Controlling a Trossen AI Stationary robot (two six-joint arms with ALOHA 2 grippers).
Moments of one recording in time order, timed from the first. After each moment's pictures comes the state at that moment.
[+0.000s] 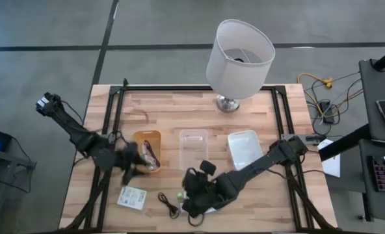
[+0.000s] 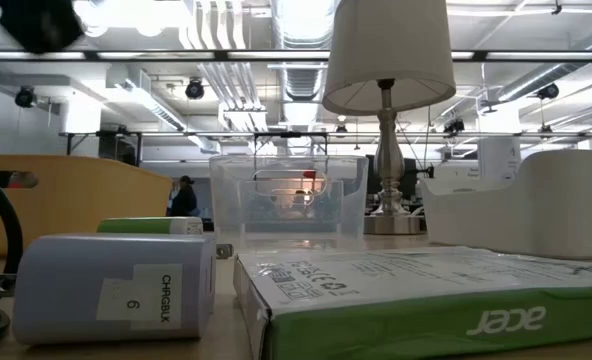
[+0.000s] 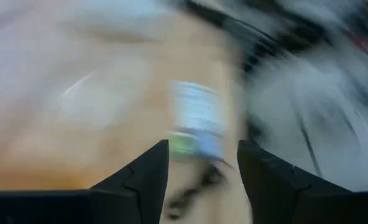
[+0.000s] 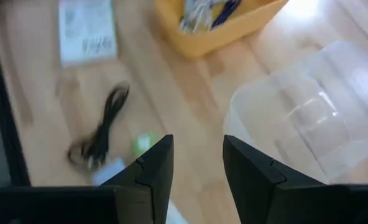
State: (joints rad) left arm -0.70 0.82 0.68 -0.35 -0.36 -0.76; right arm 0.52 2.26 2.29 -1.19 0.54 0.86
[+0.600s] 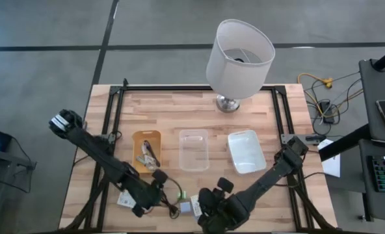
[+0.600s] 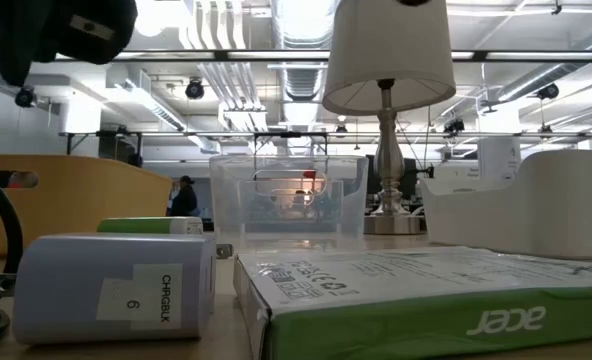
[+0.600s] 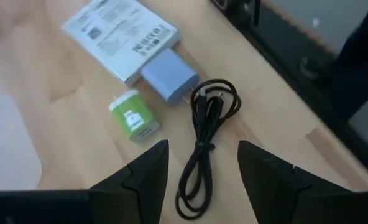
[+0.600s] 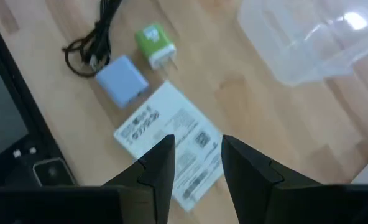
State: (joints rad) left arm -0.70 1.48 0.92 -0.29 -0.12 -0.07; right arm 0.67 2.27 2.19 -1.31 0.44 1.19
